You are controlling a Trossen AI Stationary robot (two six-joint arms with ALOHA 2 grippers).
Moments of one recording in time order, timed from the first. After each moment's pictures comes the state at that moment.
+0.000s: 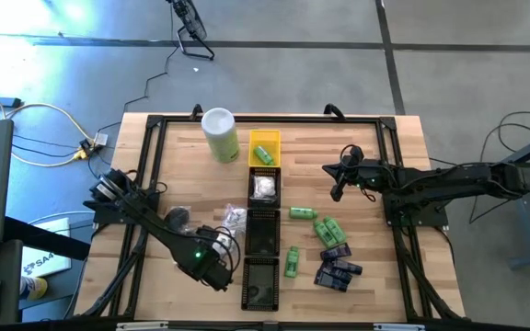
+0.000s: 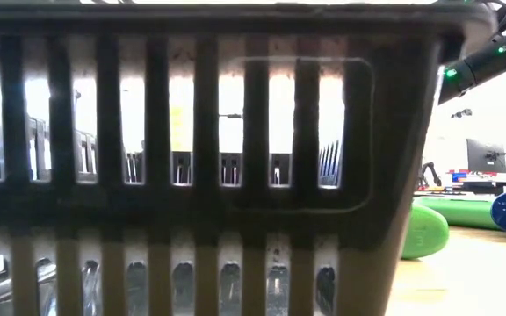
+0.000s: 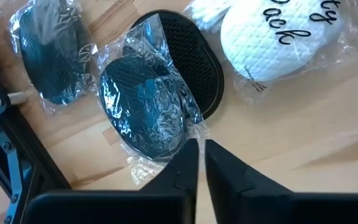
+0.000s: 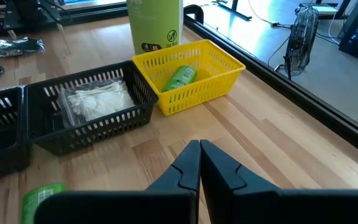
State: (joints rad) left arm -0.63 1.82 1.40 -1.30 -0.07 -1.69; right arm -0.14 0.87 0.30 0.15 0.34 0.15
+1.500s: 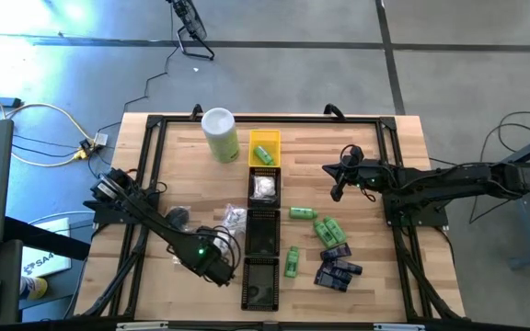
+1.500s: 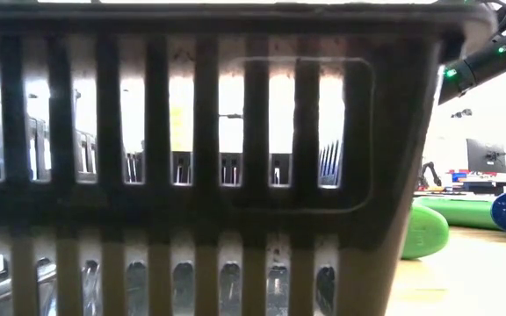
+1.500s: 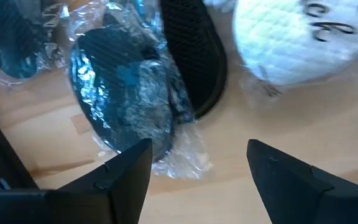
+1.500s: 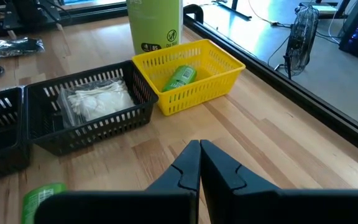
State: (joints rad) left arm -0.62 1.82 1.28 -1.14 0.01 -1.80; right arm -0.14 0.87 0.30 0.15 0.34 0.16
